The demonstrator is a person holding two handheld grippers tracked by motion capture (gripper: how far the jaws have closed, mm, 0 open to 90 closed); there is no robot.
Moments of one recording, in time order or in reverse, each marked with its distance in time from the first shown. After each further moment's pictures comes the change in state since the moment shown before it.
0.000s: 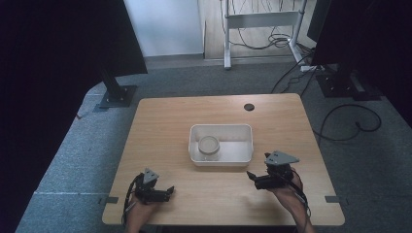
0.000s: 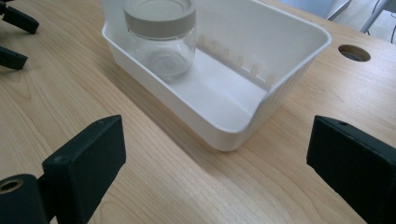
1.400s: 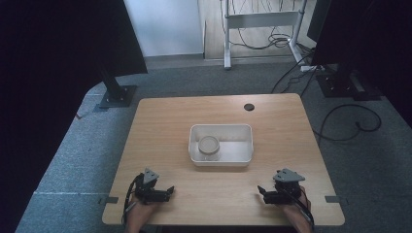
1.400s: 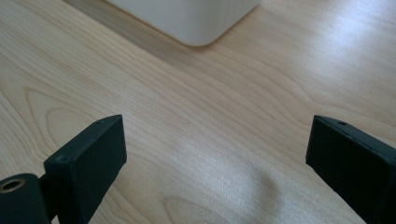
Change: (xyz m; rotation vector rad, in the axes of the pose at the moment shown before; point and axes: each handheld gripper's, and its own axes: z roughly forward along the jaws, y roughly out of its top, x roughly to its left) left arm 0.000 0.000 0.000 0.000 0.003 -0.003; right arm -0.001 -0.074 0.002 0.110 -0.106 0.074
